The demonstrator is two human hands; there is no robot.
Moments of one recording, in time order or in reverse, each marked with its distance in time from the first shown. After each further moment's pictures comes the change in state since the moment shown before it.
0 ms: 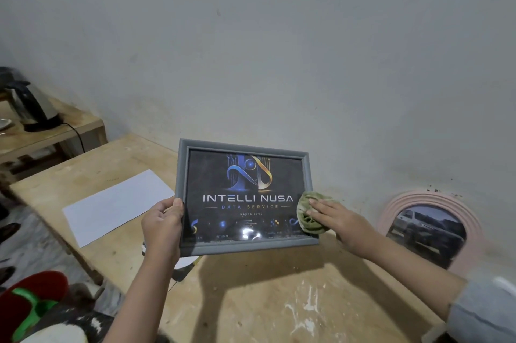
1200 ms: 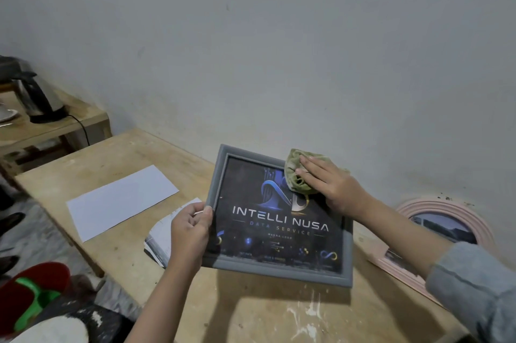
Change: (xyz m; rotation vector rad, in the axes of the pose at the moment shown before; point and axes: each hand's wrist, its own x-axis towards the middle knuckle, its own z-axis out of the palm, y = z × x) left_hand -0.018 -0.020 0.018 0.022 -0.203 0.003; right_hand 0.080 0.006 -0.054 -0.174 0.304 -0.193
